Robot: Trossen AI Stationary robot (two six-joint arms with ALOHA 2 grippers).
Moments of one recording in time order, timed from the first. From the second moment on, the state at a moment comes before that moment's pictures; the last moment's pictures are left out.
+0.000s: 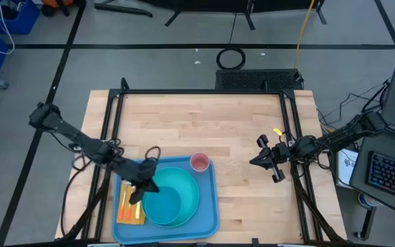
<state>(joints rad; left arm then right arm) -0.51 1.11 0.79 -0.33 0.04 -0.69 0.30 0.73 0.01 0.97 0.03 0.10</state>
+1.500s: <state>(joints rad) -0.56 0.01 0.69 -0.80 -0.26 -0.13 0.30 0.73 0.01 0.97 0.03 0.10</state>
